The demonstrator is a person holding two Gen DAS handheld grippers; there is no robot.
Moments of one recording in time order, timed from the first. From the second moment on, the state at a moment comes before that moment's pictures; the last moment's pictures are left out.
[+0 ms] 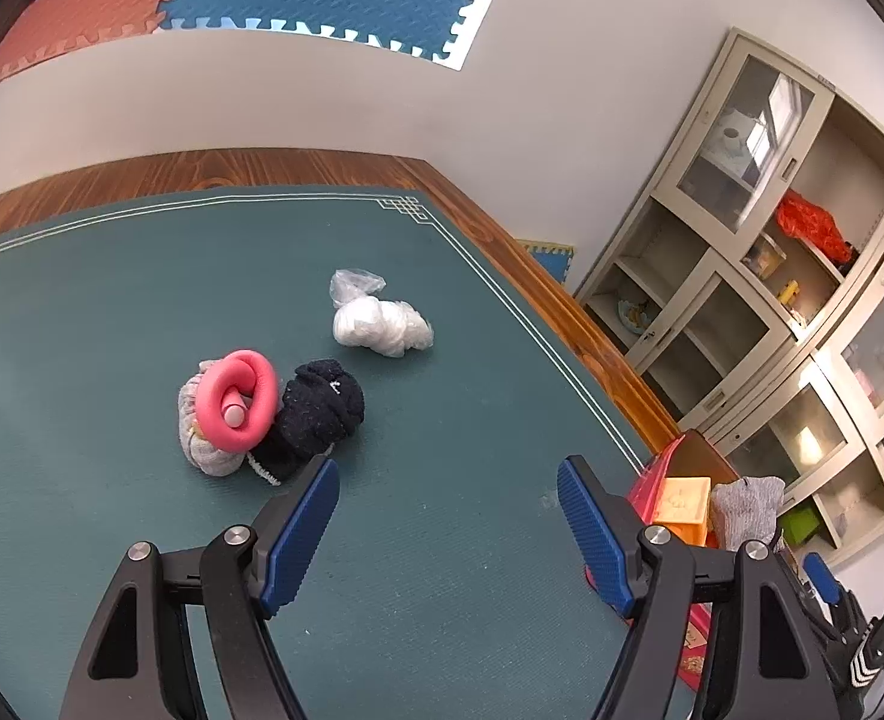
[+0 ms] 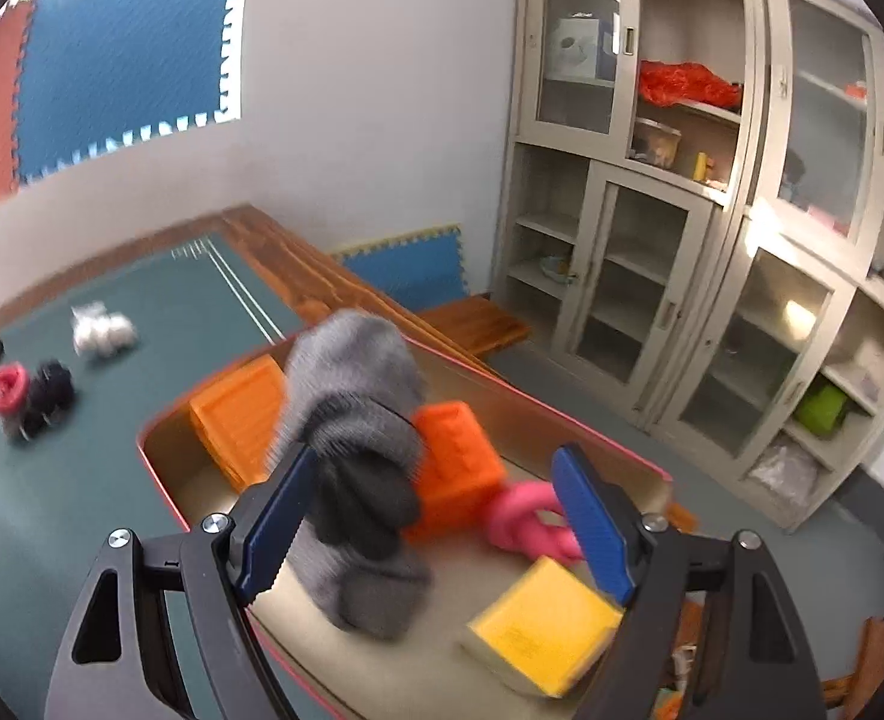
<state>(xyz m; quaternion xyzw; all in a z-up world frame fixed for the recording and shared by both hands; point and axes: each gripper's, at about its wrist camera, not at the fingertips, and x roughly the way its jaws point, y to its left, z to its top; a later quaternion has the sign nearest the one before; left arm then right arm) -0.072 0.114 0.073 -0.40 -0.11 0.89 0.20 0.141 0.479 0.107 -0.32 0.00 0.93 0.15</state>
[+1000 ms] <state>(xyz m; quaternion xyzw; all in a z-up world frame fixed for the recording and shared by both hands) -0.103 0.051 0.069 -0.40 -0.13 0.90 0.13 0.102 0.434 0.156 -0.27 0.00 0.96 0.07</state>
